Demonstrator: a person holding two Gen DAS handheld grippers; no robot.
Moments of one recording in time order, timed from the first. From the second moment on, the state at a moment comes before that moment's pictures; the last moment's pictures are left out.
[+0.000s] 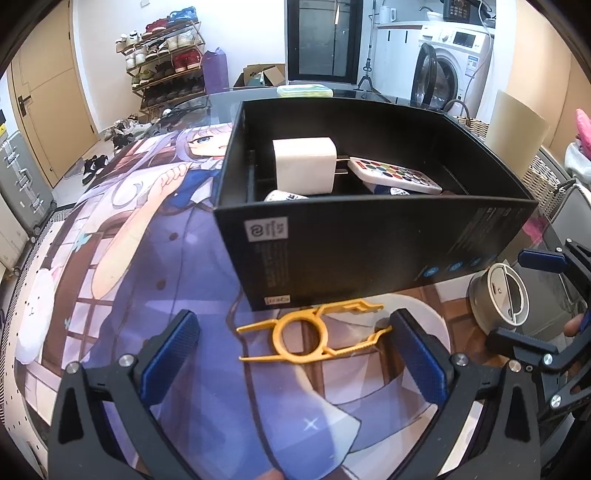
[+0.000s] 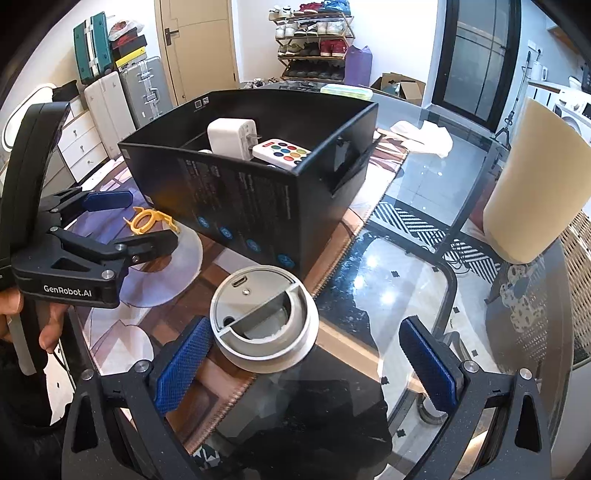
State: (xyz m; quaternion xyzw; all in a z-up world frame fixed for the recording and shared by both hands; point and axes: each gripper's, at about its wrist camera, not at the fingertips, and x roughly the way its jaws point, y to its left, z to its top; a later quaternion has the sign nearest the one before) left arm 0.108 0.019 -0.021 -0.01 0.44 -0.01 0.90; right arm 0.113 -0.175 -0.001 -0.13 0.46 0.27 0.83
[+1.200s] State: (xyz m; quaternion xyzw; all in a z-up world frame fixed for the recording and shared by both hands) left arm 0.100 0.004 -0.016 0.01 0.43 -0.04 0.90; right arm 0.099 -0.168 0.003 -0.13 0.44 0.30 0.84
